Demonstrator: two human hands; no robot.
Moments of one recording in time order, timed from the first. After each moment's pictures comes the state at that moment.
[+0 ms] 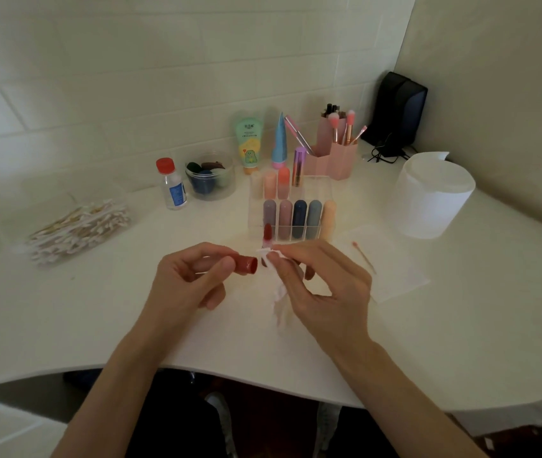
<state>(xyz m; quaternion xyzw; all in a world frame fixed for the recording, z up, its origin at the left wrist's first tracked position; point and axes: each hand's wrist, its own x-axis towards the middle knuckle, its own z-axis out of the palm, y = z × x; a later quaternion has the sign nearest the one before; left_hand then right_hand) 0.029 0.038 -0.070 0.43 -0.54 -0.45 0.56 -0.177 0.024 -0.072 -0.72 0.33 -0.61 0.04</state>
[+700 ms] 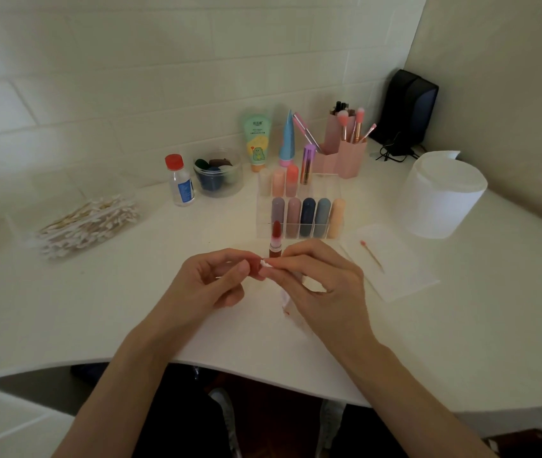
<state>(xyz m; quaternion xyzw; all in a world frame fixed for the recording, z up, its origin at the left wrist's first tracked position) 0.026 0.038 -0.071 0.43 -0.55 -0.53 0.49 -0.172 0.020 -0.078 -0.75 0.31 -0.57 0.11</state>
